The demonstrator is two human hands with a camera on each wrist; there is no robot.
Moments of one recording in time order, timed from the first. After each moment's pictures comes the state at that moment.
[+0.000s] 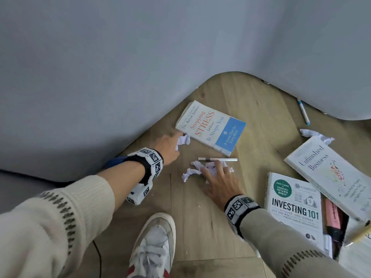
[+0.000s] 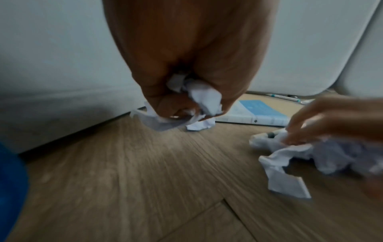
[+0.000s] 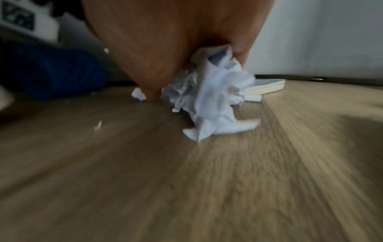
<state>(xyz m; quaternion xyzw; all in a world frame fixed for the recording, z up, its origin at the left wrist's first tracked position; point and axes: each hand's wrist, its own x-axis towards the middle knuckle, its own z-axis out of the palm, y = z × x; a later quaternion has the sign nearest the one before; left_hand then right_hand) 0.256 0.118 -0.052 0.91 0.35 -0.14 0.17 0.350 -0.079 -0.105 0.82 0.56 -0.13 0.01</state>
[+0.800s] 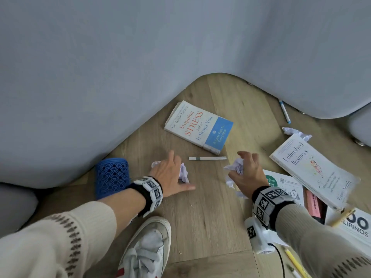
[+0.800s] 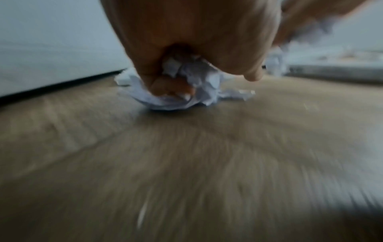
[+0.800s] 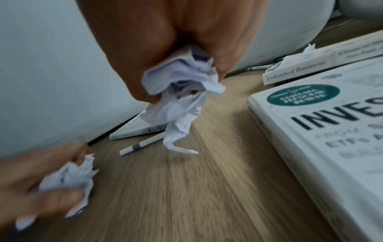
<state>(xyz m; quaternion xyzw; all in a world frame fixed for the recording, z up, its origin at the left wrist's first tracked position) 0.232 0.066 -0.097 0.96 0.23 -0.13 0.07 0.410 -0.118 -0.073 0.89 0.31 -0.21 -0.27</state>
